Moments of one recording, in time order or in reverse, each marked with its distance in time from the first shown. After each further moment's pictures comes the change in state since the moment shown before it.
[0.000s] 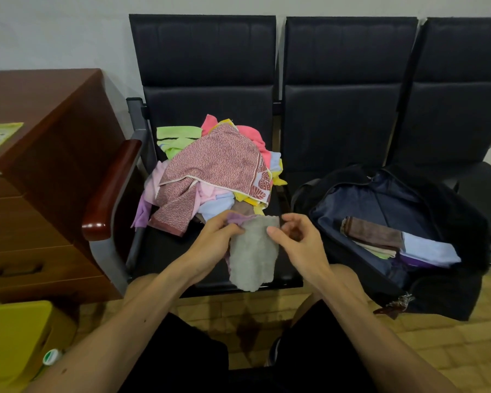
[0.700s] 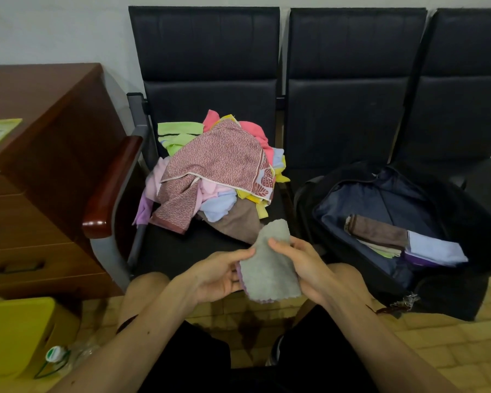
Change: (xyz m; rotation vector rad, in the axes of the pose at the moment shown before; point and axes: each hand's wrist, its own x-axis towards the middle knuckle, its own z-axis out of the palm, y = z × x) left_hand -0.013 -0.034 -0.004 -0.318 -0.180 -0.570; right_hand -0.008 0.005 0.001 0.422 -0.301 0.443
